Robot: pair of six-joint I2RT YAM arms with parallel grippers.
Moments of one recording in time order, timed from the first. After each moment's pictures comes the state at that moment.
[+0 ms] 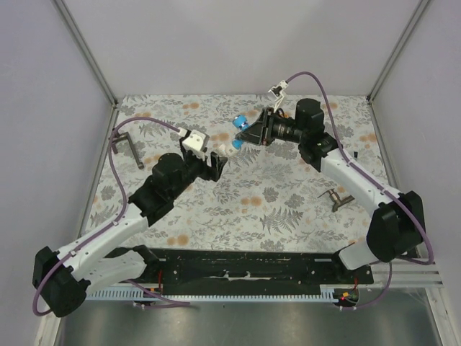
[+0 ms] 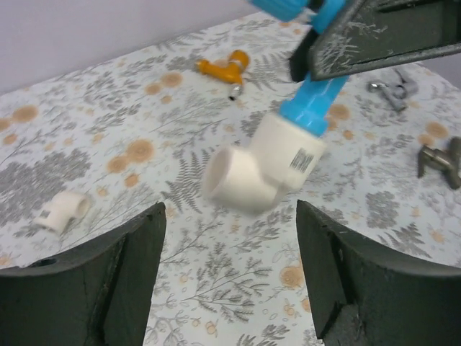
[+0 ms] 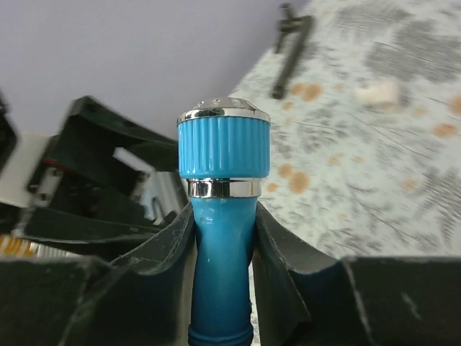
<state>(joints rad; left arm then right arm) -0.75 0.99 0.76 0.10 -0.10 -0.05 0.49 1.46 1.20 0.18 -0.78 0.60</state>
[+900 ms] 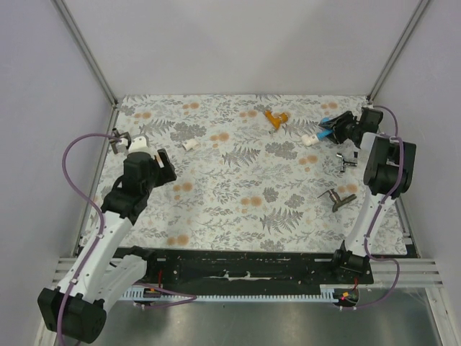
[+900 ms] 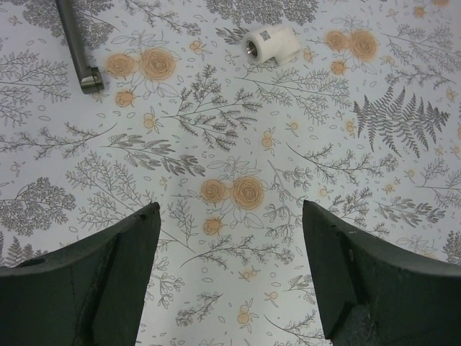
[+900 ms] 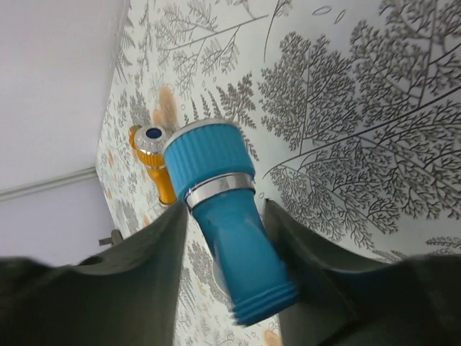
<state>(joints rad) -0.26 0.86 0.75 -0.44 -0.24 -0.40 -0.28 2.18 1.40 0.13 -0.60 0.84</state>
